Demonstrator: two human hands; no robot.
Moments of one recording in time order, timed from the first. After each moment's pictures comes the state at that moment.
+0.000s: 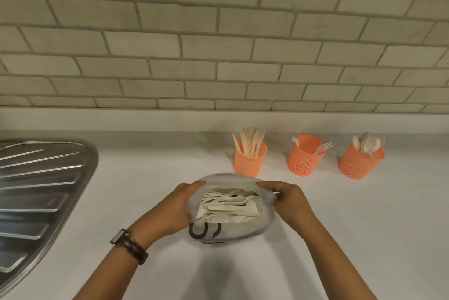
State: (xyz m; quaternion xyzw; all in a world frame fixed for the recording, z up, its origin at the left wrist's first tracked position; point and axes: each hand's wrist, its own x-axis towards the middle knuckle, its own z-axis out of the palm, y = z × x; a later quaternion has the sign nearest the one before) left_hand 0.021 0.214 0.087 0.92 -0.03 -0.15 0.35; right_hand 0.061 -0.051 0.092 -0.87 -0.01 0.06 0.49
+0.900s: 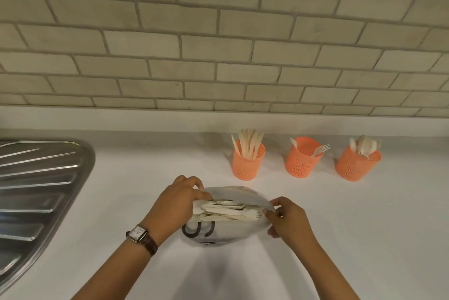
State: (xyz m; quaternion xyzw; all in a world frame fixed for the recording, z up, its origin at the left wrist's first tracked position) left_hand 0.033 0.206 0.085 0.98 -0.13 0.02 0.17; right_hand 0.037 -0.059 0.068 -0.89 0.08 0.09 0.44
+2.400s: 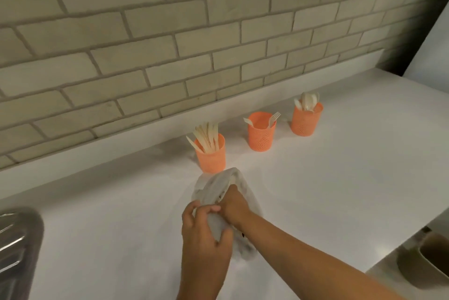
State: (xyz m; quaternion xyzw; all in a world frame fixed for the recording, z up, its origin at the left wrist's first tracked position) left_hand -0.027 0.110 0.092 0.87 -0.01 0.03 0.49; right_hand 0.052 0.020 0.061 -0.82 0.19 0.16 0.52
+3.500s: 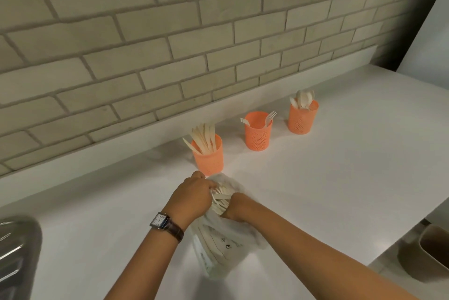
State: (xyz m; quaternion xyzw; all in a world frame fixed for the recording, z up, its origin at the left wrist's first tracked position) left_hand 0.080 0.124 0.112 0.96 -0.20 -0.15 0.12; right_hand 0.059 0.000 0.064 -0.91 0.11 0.30 0.27
